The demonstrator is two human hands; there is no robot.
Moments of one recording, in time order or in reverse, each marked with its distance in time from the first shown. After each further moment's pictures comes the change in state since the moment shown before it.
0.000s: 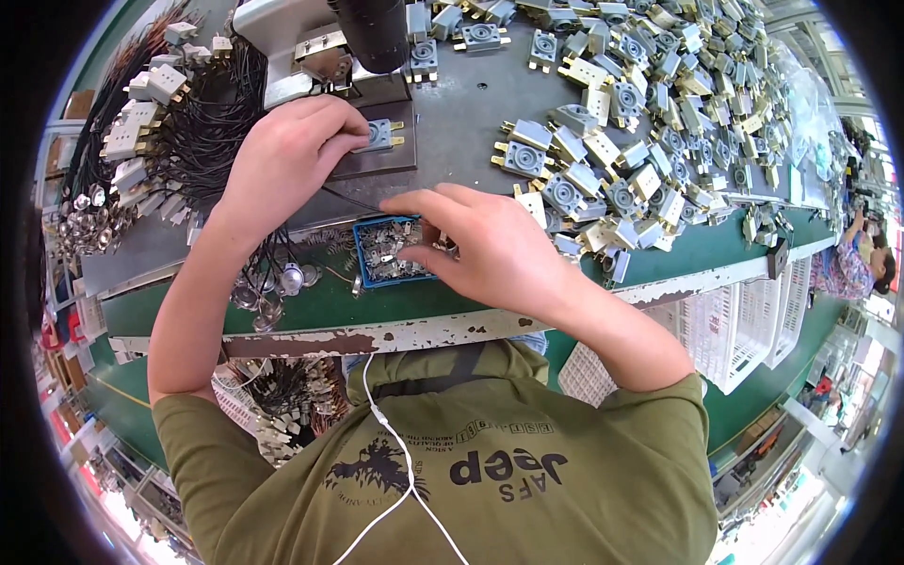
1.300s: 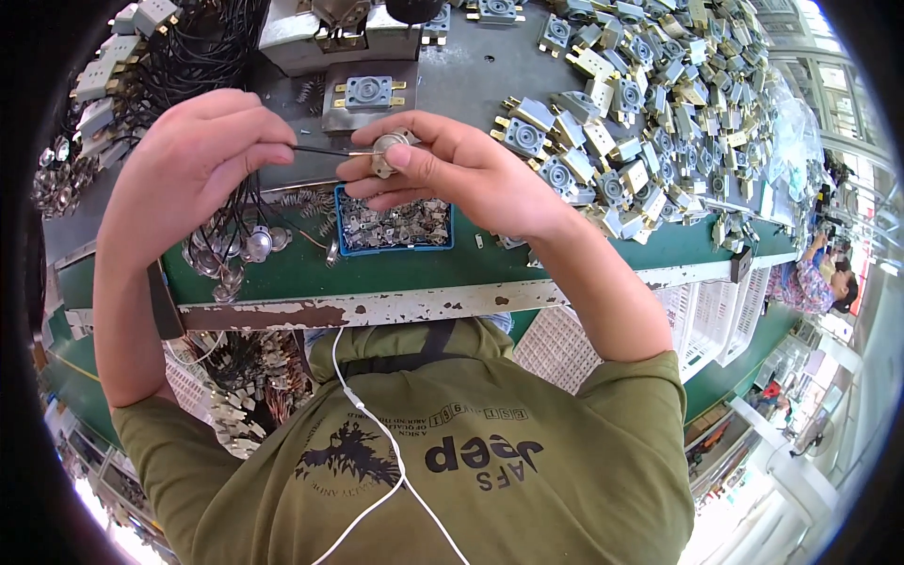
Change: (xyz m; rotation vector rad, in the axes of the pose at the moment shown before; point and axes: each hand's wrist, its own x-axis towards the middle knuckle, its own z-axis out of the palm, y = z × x) left_hand -0.034 0.014 -0.069 -0.155 -0.152 0.031; right_hand 0.033 0.020 -0.003 0.943 -0.342 0.263
